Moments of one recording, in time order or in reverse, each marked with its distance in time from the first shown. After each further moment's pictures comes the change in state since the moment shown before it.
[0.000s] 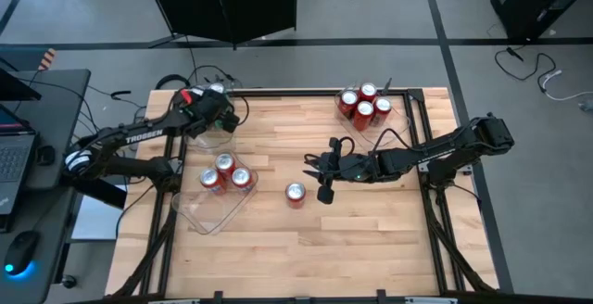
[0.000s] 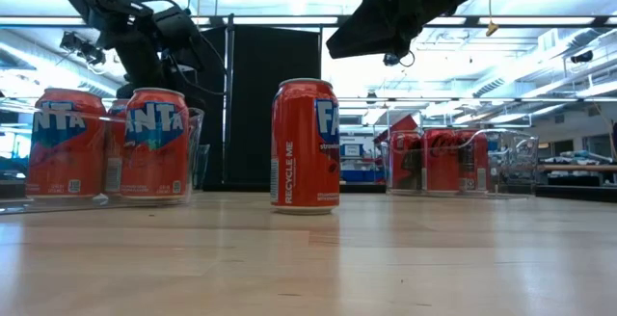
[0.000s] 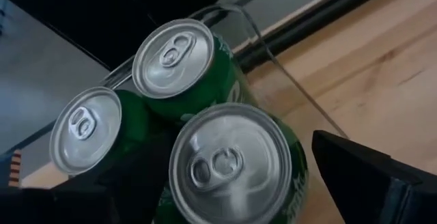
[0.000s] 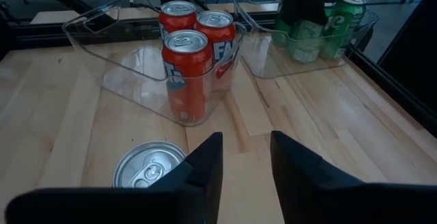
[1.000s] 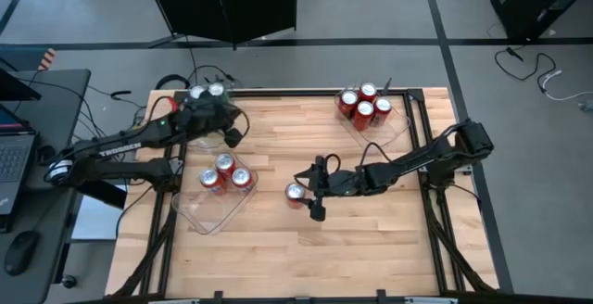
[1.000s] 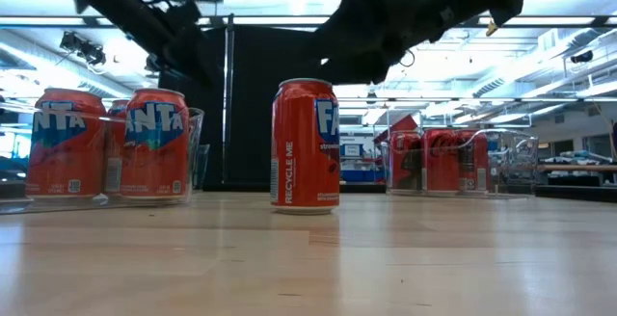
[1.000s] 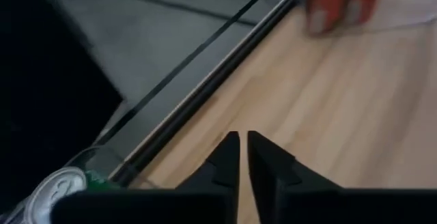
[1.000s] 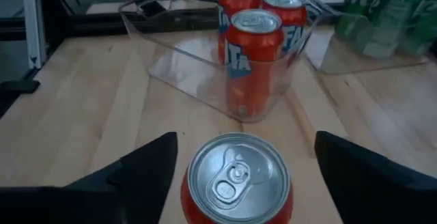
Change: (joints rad) left arm -0.217 -0.248 0.021 0.087 0.262 0.204; right arm 0.062 0.197 0.000 0.225 -0.084 0.011
